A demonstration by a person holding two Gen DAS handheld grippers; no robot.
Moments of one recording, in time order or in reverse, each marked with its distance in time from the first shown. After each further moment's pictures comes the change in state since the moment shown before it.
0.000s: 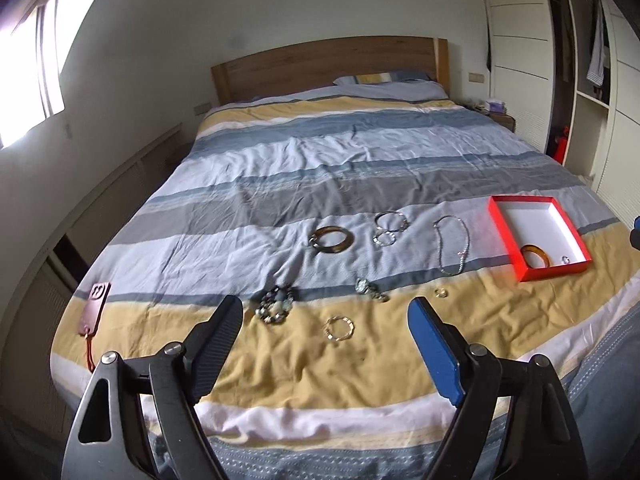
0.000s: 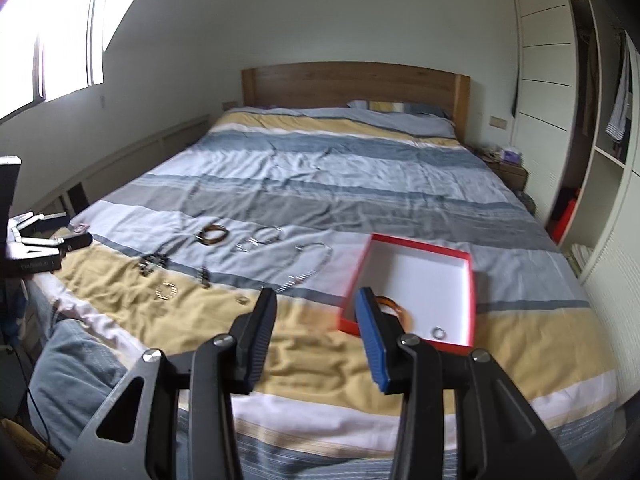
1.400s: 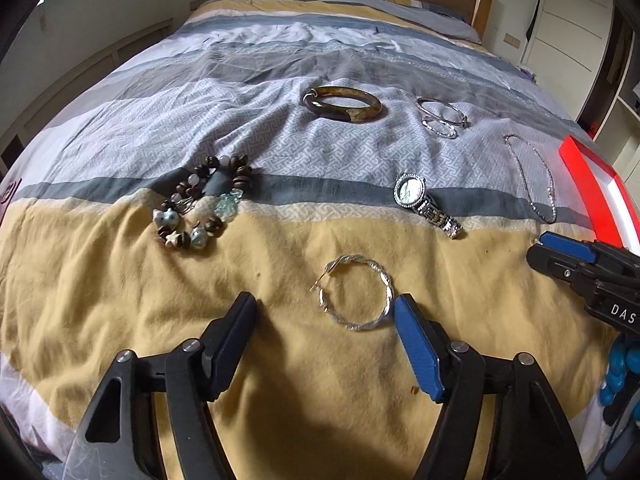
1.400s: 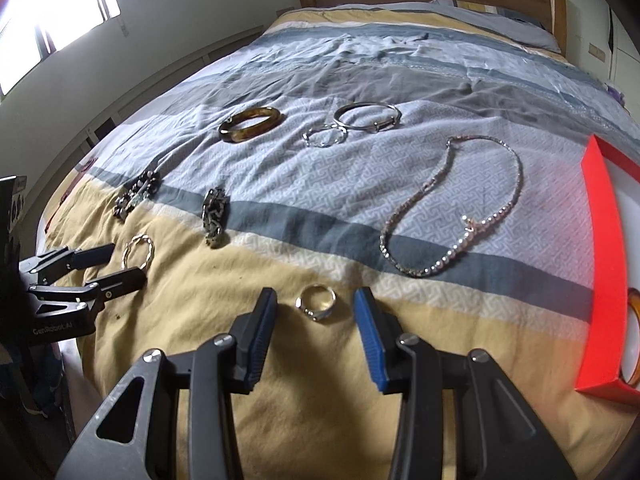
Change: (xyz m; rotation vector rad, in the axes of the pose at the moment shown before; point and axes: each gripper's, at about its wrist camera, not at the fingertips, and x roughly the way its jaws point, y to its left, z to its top) left arm 0.228 0.009 -0.072 -0.165 0.275 -0.113; right arm 0.299 0.081 -0.056 -0.003 0.324 0.283
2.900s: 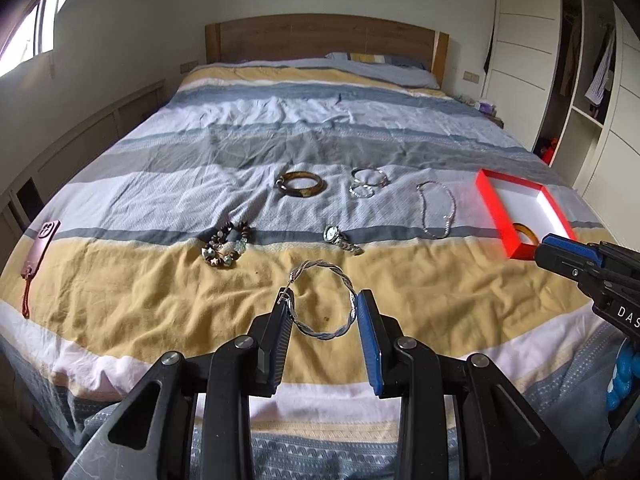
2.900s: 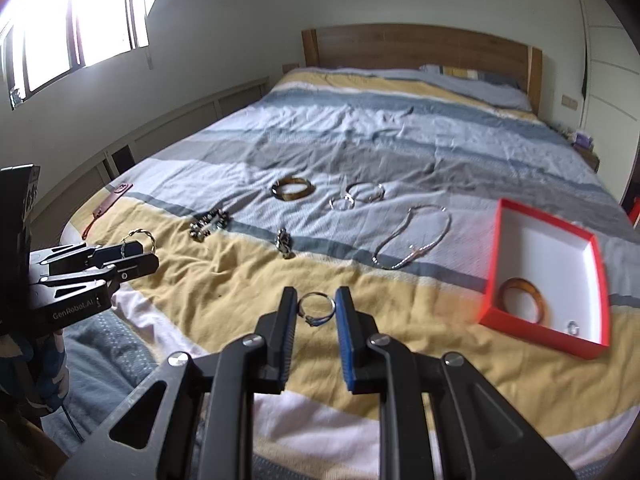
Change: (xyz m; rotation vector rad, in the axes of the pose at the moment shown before) left arm -0.165 -0.038 -0.039 0.076 -0.217 -0.031; right arm -0.176 0.065 -0.037 -0.068 -0.203 -0.086
